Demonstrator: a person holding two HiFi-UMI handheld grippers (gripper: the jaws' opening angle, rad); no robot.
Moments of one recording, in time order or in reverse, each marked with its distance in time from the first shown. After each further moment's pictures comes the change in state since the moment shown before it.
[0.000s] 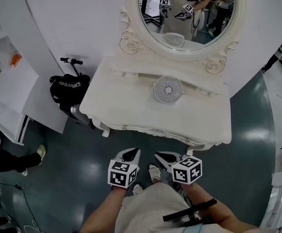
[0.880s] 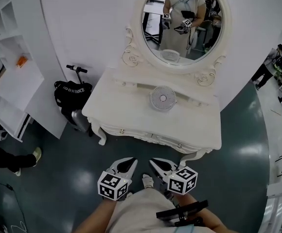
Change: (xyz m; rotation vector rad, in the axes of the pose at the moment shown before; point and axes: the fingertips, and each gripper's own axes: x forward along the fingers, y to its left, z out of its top) left arm -0.083 -0.060 0.009 0.069 -0.257 -0.125; right arm -0.049 0.064 0.005 -0.078 -0.220 0.052
